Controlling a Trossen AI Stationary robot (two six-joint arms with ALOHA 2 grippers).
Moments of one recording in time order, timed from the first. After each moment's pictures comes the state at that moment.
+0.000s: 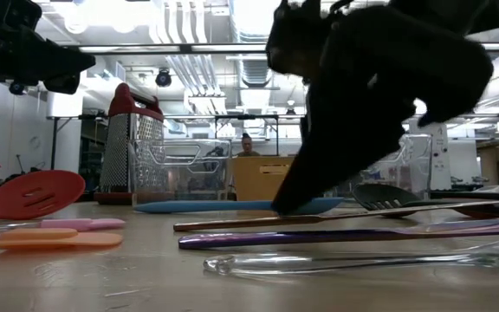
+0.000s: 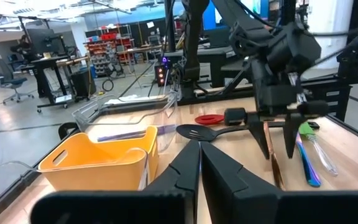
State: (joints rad) left arm -0.24 0.06 0.11 -0.11 -0.26 0.13; right arm 0.48 2.00 1.17 -0.13 0.34 0.51
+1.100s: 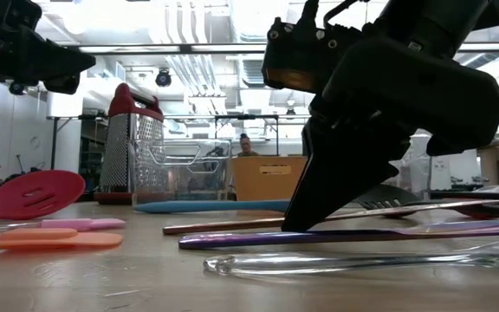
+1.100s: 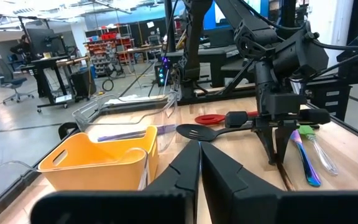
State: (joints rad) left arm -0.24 0.06 0.11 -0.11 -0.26 0.13; right arm 0.48 2.05 1.24 -0.25 0.34 0.51
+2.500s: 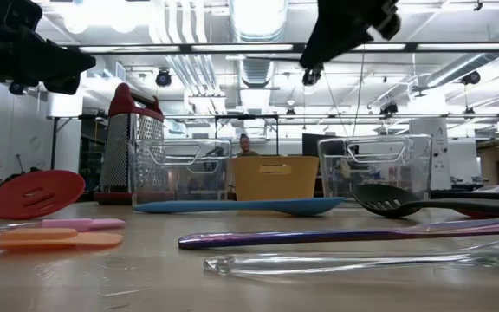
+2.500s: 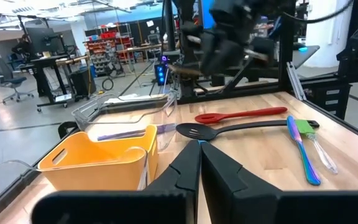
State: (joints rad) left arm -0.24 0.06 0.11 -0.11 -0.26 0.13; right arm 0.46 1.70 1.31 -0.75 0.97 0.80
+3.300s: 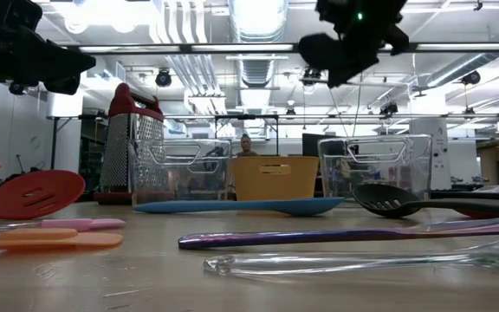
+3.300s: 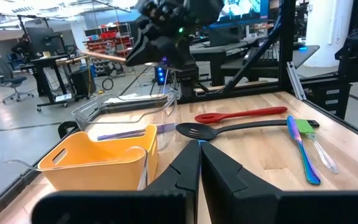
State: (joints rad) left arm -0.24 0.06 0.11 -0.11 -0.26 0.13; right arm 0.14 1.60 1.26 -1.04 1.10 1.03
